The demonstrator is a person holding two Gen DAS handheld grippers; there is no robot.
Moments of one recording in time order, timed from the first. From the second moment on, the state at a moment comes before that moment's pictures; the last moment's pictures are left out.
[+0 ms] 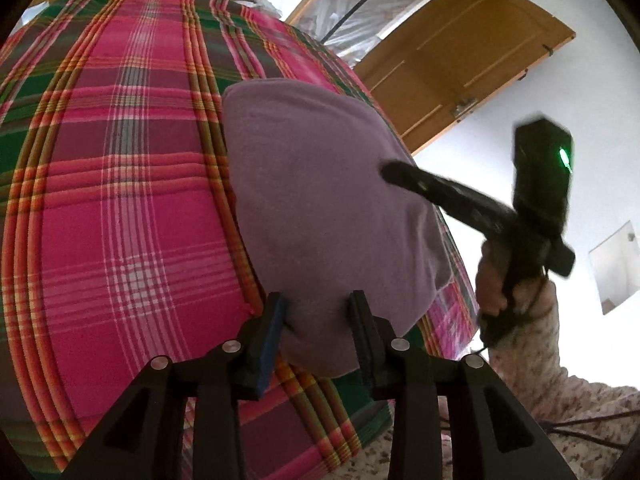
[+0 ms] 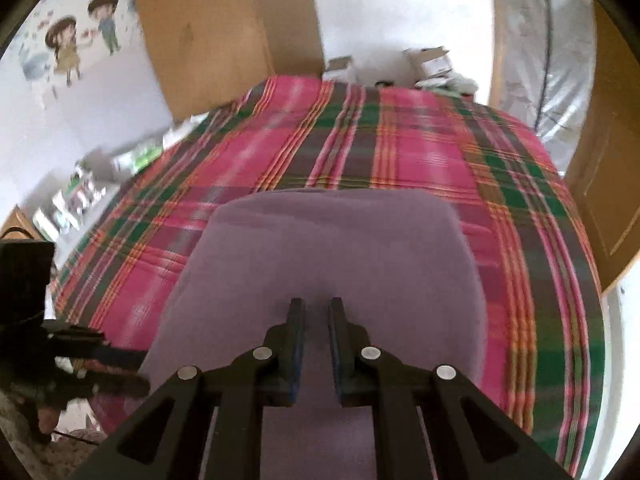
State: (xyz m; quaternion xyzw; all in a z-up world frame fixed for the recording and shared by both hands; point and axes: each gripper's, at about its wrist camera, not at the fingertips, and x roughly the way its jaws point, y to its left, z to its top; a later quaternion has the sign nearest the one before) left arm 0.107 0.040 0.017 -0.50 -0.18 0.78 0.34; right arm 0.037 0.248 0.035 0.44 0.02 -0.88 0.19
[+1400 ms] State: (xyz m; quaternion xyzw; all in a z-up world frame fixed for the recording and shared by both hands) left arm 0.071 0.051 0.023 -0.49 -0.15 0.79 0.34; right arm -0.014 0.296 0.002 0.49 -0.02 -0.87 0.10
